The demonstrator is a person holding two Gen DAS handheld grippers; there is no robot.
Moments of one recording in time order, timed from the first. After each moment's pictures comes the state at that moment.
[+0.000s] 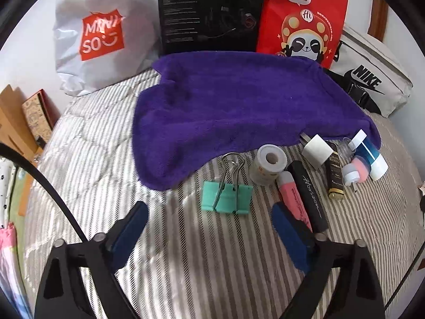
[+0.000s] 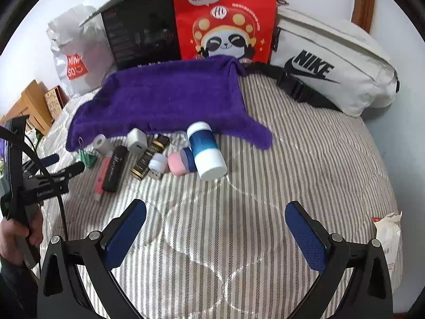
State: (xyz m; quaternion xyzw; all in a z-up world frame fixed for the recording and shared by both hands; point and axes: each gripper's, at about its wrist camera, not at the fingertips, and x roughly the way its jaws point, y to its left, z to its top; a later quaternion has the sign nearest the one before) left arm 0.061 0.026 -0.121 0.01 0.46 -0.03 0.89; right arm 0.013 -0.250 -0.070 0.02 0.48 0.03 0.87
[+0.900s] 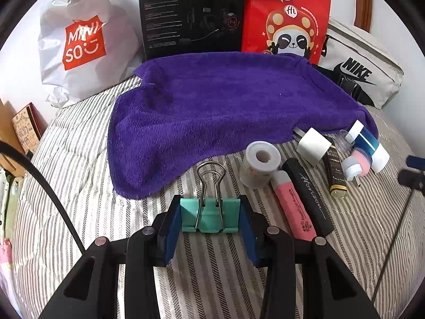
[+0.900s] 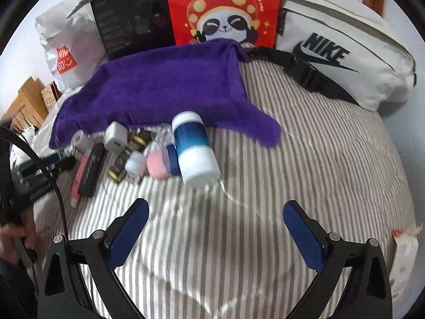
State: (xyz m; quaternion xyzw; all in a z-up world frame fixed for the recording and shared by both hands) left arm 0.064 0.018 -0.134 0.03 0.44 -0.06 0.90; right arm 0.049 -0.259 -0.111 0.03 0.49 0.05 0.87
